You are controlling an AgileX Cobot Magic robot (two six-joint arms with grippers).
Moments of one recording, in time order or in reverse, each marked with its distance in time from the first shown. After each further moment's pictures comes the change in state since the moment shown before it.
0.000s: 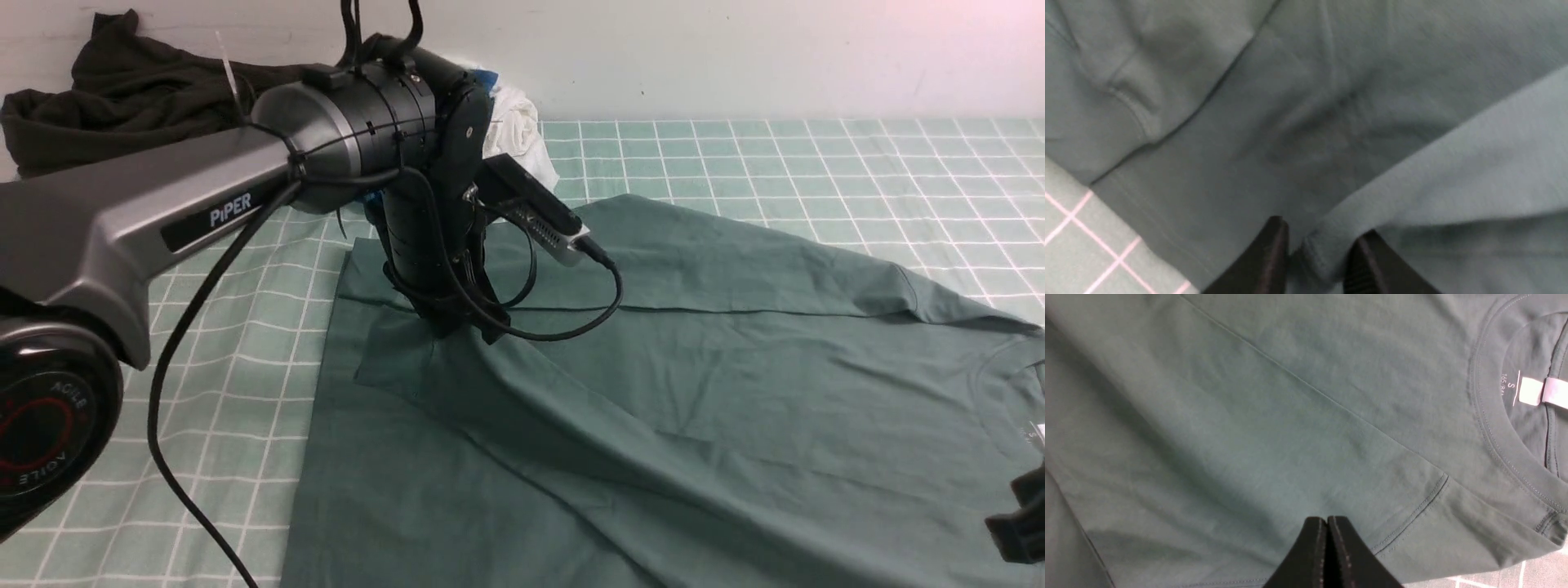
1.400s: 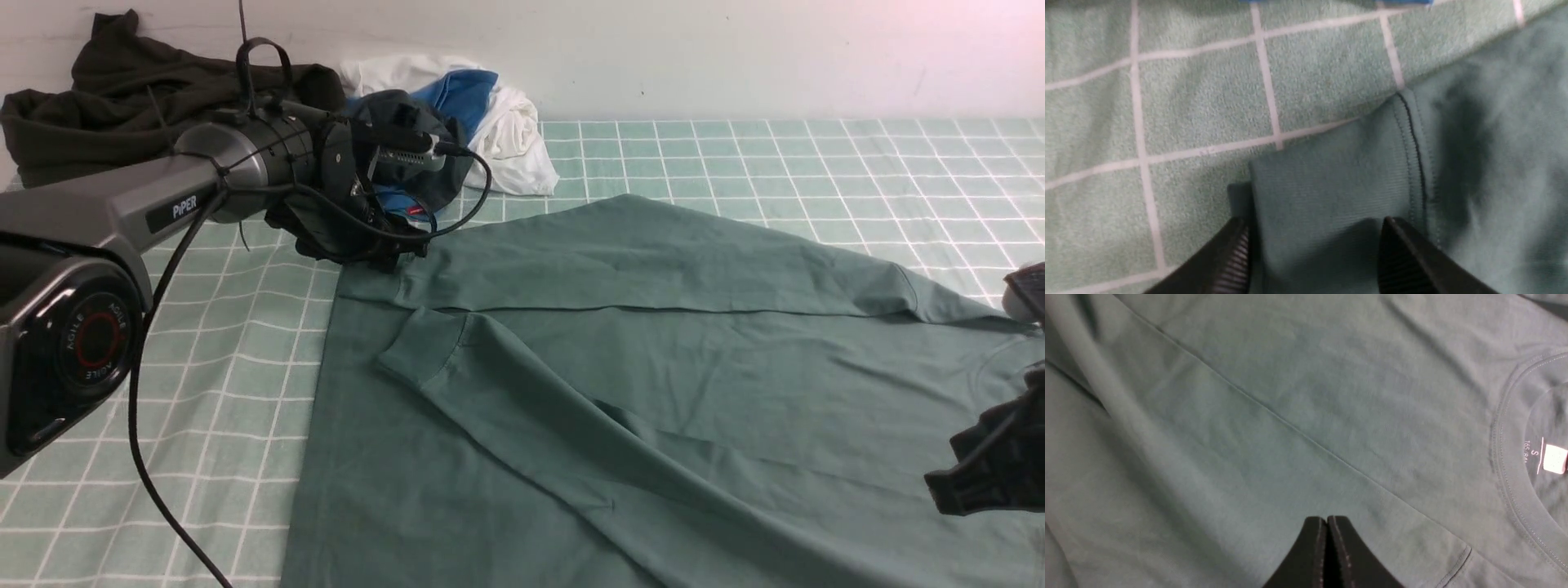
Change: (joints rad) right arm 0.001 0.102 0.001 -0.005 -0.176 0.003; left arm 0.274 0.233 -0.086 -0.065 -0.431 -0.315
